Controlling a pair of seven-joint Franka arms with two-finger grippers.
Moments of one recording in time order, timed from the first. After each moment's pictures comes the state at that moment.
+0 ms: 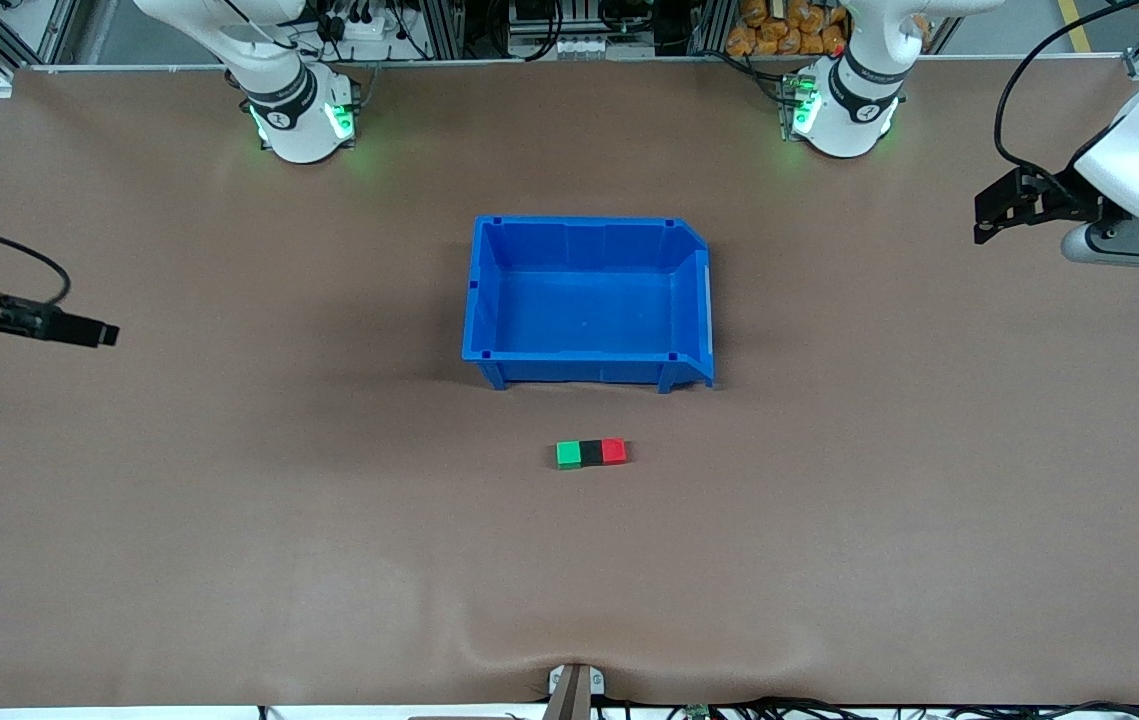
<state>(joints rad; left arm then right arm) -0.08 -0.04 -0.06 -1.59 0.04 1.53 -0.01 -0.04 0.36 0.00 -1.09 0.09 1.23 0.22</state>
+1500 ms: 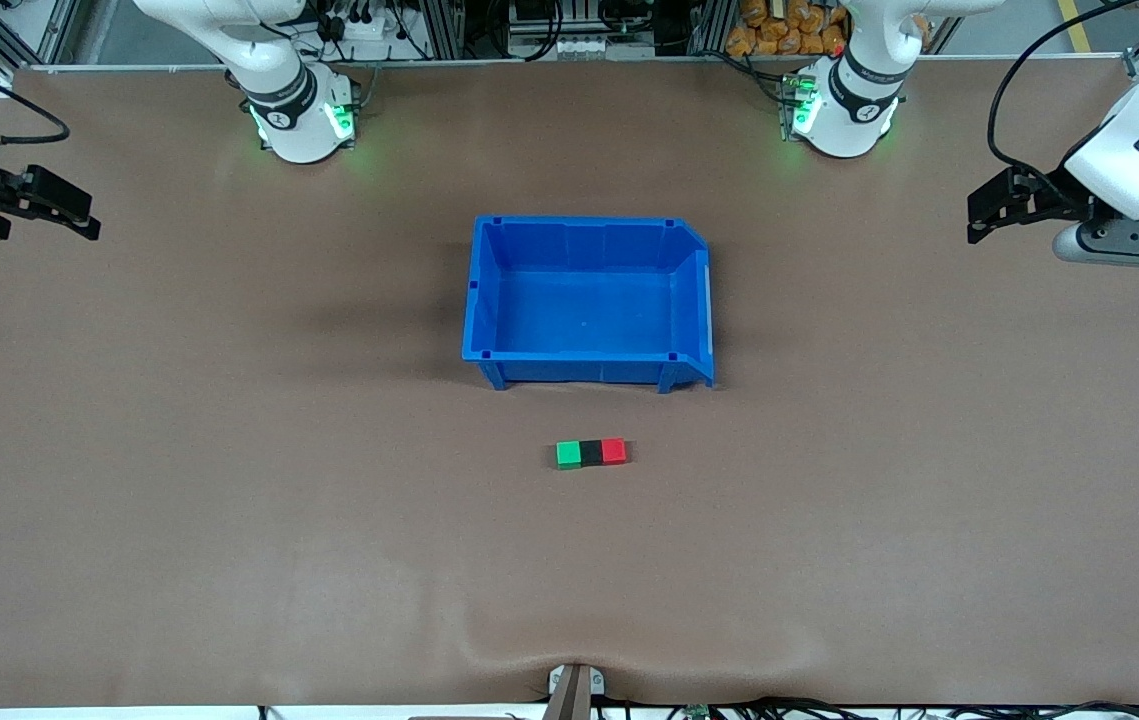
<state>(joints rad) -0.08 -0.04 -0.07 -1.59 0.04 1.53 -0.03 -0.02 -0.05 0.01 -1.57 -0.01 1.44 0.00</state>
